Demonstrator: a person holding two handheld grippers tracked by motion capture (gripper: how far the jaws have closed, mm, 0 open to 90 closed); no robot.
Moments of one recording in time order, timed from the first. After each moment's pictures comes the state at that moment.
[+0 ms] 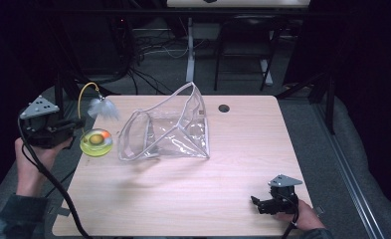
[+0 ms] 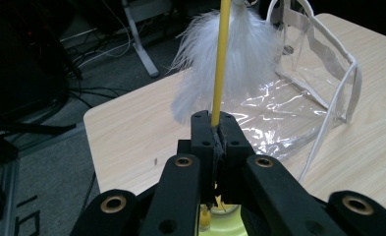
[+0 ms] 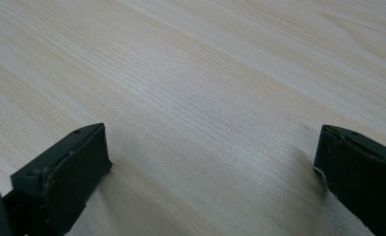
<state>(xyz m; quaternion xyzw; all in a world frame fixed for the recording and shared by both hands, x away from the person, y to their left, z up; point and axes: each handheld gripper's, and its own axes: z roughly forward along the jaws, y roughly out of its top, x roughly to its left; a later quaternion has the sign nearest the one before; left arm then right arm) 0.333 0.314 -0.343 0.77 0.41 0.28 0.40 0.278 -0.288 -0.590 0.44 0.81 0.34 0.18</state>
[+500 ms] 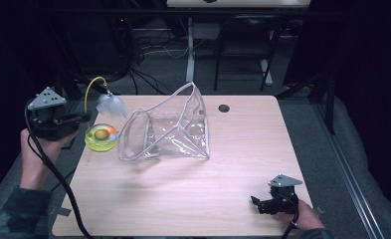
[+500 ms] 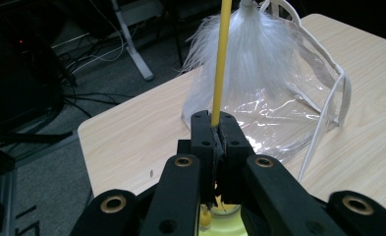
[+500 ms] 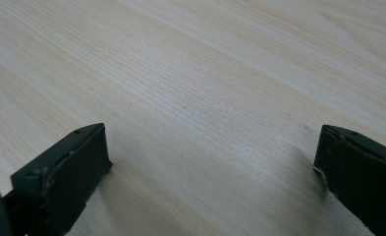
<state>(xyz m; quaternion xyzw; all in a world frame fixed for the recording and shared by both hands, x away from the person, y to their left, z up) 0.345 0.299 -0.330 0.78 0.39 0.28 0.40 0.278 -0.288 -0.590 0.44 0.81 0.34 0.18</state>
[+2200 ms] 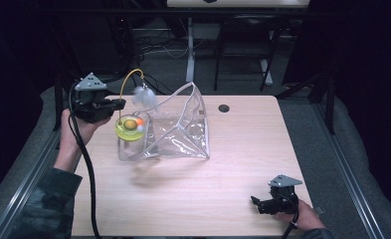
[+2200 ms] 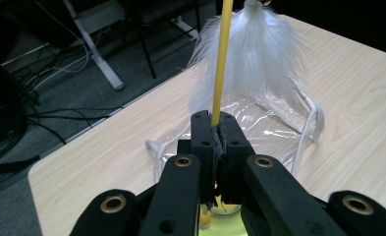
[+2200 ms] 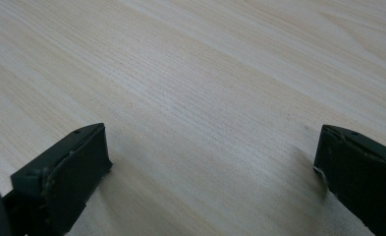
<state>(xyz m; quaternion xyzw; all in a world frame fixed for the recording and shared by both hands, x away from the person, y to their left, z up) 0.396 0.235 -0.333 0.81 0.34 0.25 0.40 0.278 -0.288 -0.590 0.44 0.81 0.33 0.18</state>
